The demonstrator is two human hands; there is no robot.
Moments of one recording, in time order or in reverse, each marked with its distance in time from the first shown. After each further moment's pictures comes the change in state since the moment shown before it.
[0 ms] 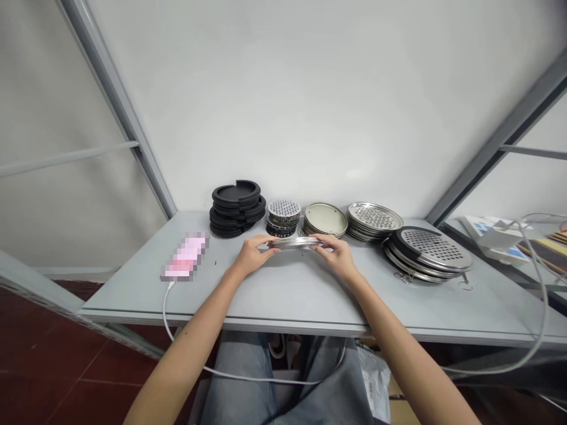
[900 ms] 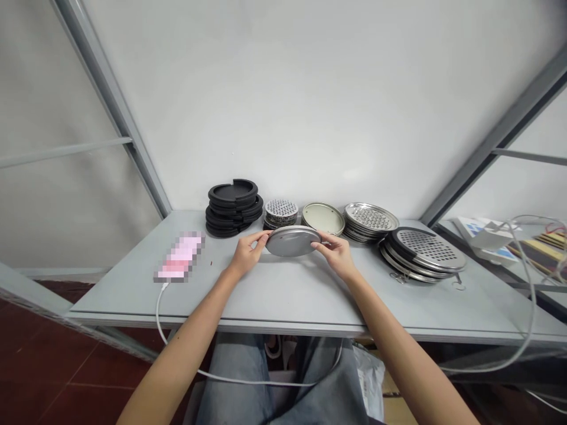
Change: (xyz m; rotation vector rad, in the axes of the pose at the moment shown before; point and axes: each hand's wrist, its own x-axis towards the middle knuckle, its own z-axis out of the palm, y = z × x) left_hand 0.001 0.003 0.002 -0.077 0.139 -0.063; right_hand 0.002 0.001 -0.001 0.223 0.095 0.211
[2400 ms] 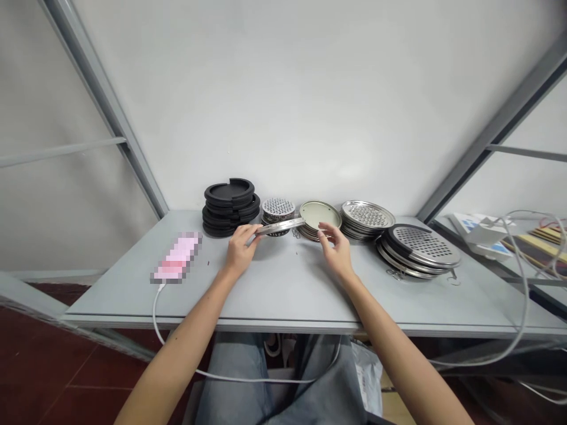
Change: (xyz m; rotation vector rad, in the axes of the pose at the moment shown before) left_hand 0.002 -0.005 -0.006 0.325 0.166 0.277; right_hand -0.004 -0.006 0.000 -0.209 0.154 -0.154
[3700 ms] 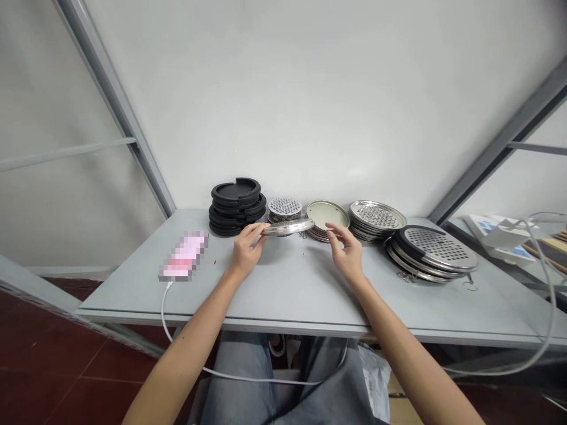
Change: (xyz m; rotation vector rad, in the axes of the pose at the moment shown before) left_hand 0.001 0.007 -0.002 -0.045 0.023 0.003; right_hand -0.002 -0.008 -0.002 -0.029 0.049 -0.110
